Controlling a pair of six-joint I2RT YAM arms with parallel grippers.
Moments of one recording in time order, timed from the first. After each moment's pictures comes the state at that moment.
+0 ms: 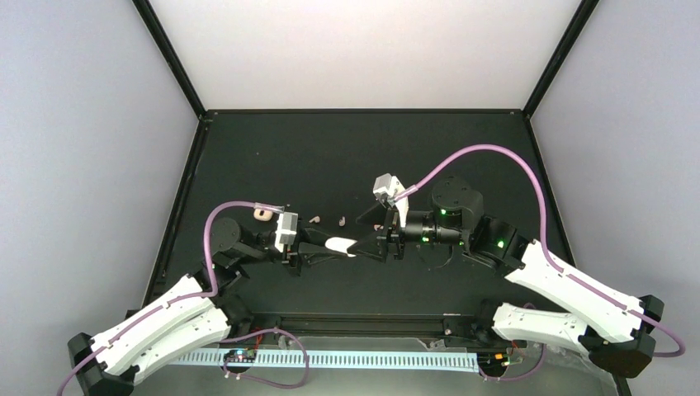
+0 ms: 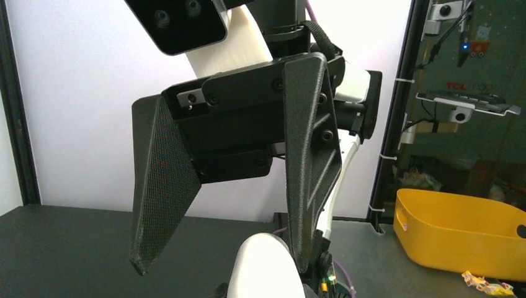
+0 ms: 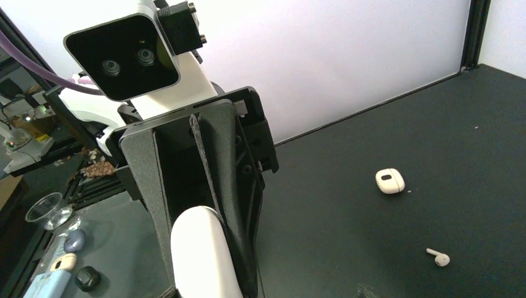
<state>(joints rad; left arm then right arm) -0.81 0.64 0.55 0.33 0.72 -0.25 1.01 0.97 1.08 -0.34 -0.41 0.24</state>
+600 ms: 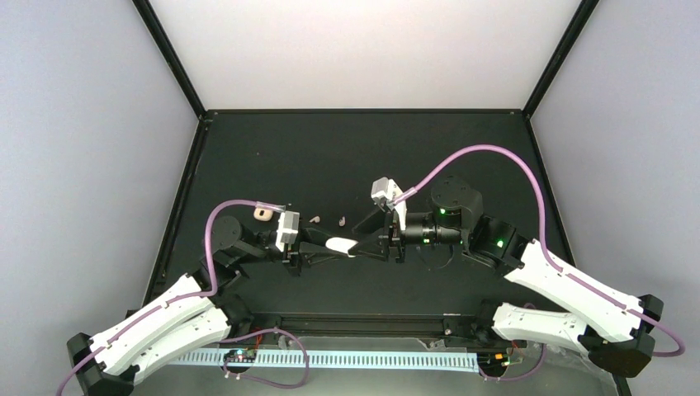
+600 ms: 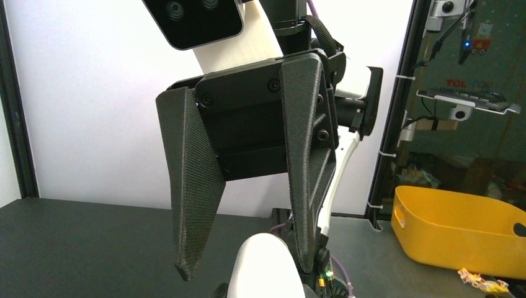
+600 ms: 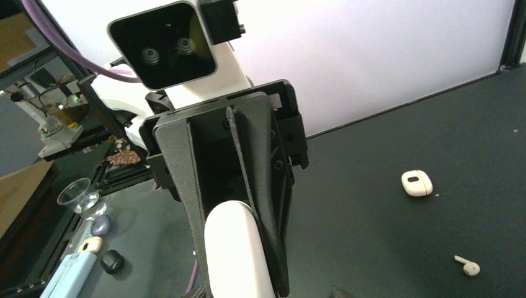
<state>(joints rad) -0.81 0.64 0.58 0.29 0.72 -0.24 1.01 0.97 1.09 -0.35 -0.48 0.23</state>
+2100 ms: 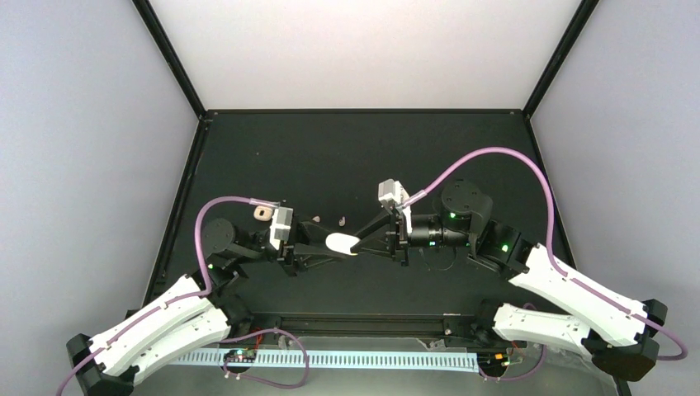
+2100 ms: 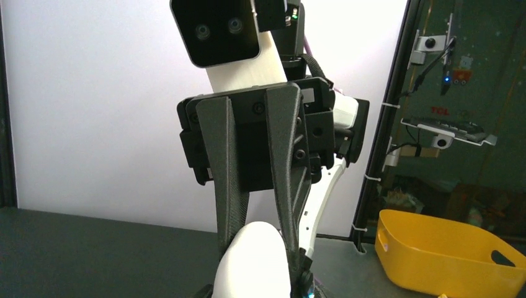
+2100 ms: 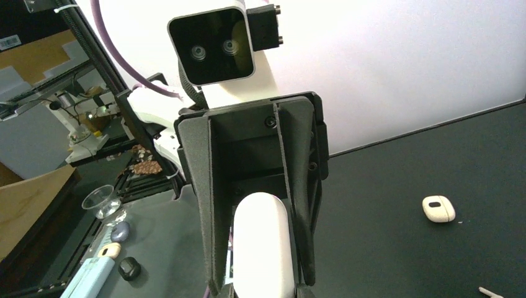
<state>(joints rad) -0.81 0.64 0.57 0.35 0.72 -0.34 1.01 0.93 1.05 -0.26 -0.55 0.25</state>
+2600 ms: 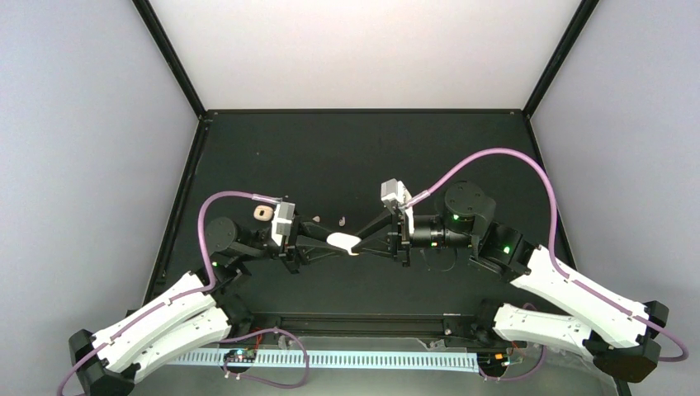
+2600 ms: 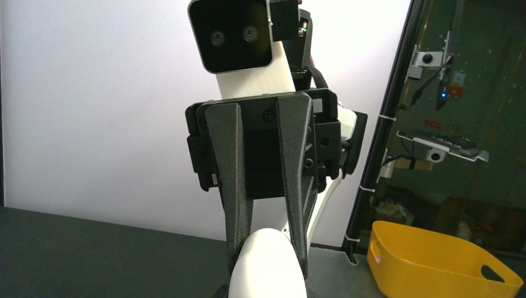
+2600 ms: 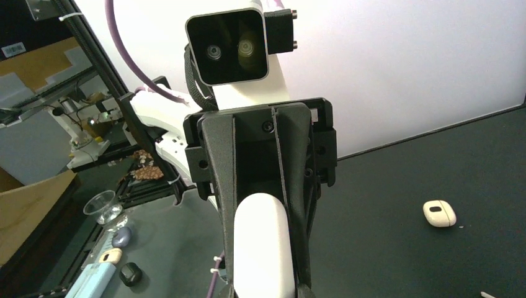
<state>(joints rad) -0.81 0.67 0.57 0.42 0.72 -0.42 1.01 0.92 1.04 -0.24 -0.53 0.26</state>
